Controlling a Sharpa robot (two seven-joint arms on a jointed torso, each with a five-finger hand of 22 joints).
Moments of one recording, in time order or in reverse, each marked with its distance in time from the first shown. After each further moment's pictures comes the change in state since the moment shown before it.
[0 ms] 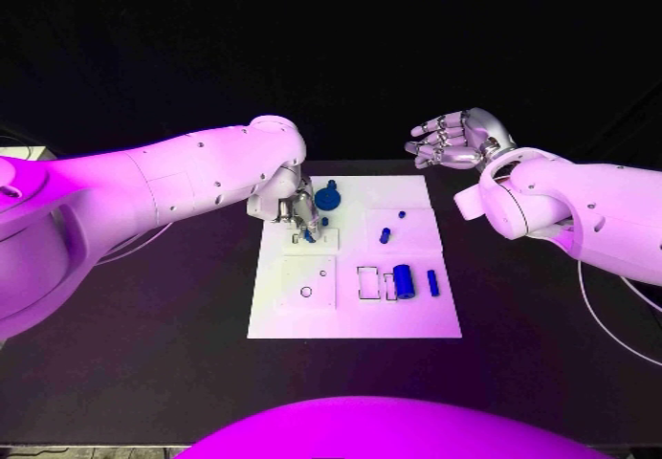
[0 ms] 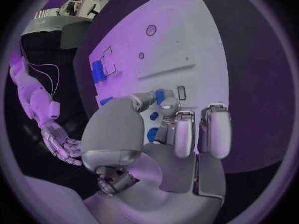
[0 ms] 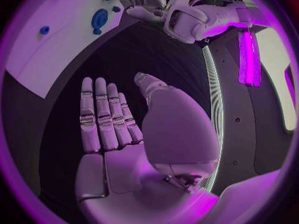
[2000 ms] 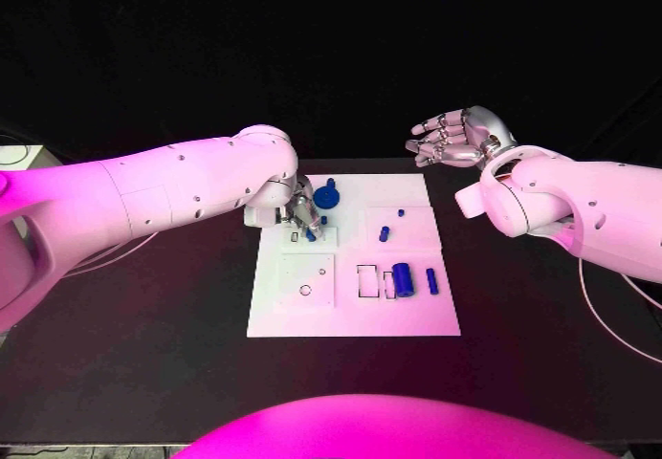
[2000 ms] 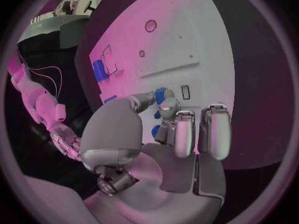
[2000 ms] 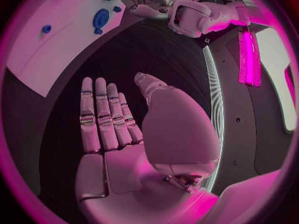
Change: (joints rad) left arm -0.014 -0.089 0.012 0.153 -0.066 -0.153 0.042; left_hand -0.030 -0.006 0.040 -0.027 0.000 0.012 -0.005 0.006 0.008 0.020 -0.006 0.012 0.012 0.000 0.000 0.000 0.000 0.000 0.000 0.000 0.020 0.000; right arm 0.000 -0.007 0.000 -0.001 0.000 0.005 -0.001; right_hand 0.000 0.000 0.000 0.000 0.000 0.000 0.000 0.000 -0.001 0.000 0.000 0.000 -0.003 0.000 0.000 0.000 -0.002 0.000 0.000 0.000 0.000 -0.004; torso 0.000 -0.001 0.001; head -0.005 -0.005
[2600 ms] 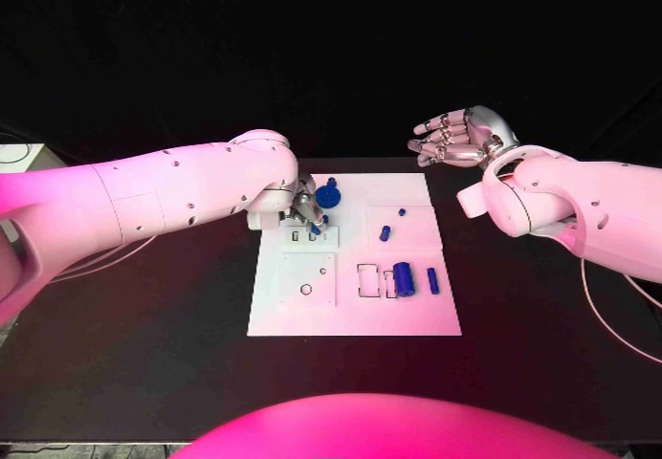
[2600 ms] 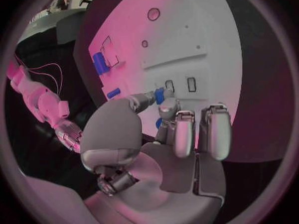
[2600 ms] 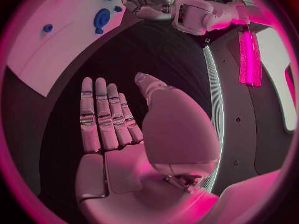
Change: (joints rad) left arm -0.003 -0.036 0.001 0.075 -0.037 -0.133 0.005; left_hand -0.014 -0.003 0.007 0.006 0.004 0.007 -0.001 0.005 0.007 0.011 -0.003 0.008 0.007 0.000 0.000 0.000 0.000 0.000 0.000 0.000 0.000 0.000; right arm -0.001 -0.001 0.000 -0.002 0.000 0.002 0.000; right_hand 0.000 0.000 0.000 0.000 0.000 0.000 0.000 0.000 0.000 0.000 0.000 0.000 0.000 0.000 0.000 0.000 0.000 0.000 0.000 0.000 0.000 0.000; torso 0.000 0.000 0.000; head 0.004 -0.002
